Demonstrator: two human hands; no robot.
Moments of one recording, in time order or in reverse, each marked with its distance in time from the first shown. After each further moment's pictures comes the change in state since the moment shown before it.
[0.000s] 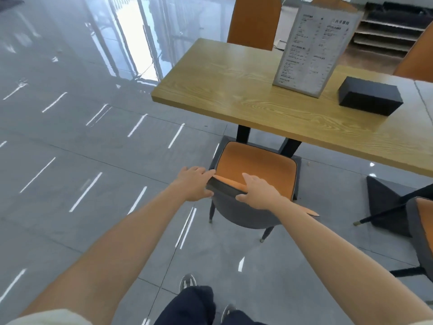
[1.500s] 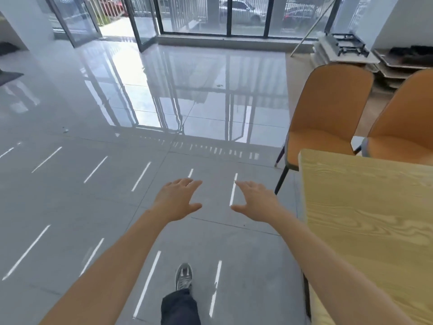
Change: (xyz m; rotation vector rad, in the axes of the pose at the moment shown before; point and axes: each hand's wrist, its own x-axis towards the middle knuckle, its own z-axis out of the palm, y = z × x) left_hand 0.414 -0.766 -0.321 0.001 0.177 -0.041; right_hand 0.688 -0.486 -0.355 -0.046 0.195 -0.049
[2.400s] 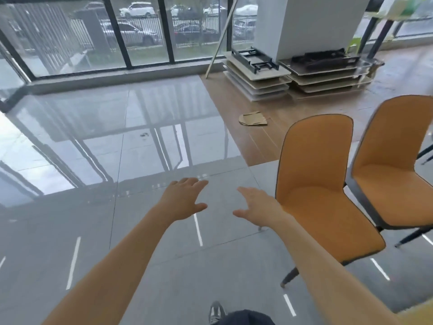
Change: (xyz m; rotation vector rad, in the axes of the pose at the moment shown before) left_hand 0.697 -0.076 -0.234 0.148 0.004 0.533; right_hand 0.546 0.175 -0.279 0.240 0.115 0.448
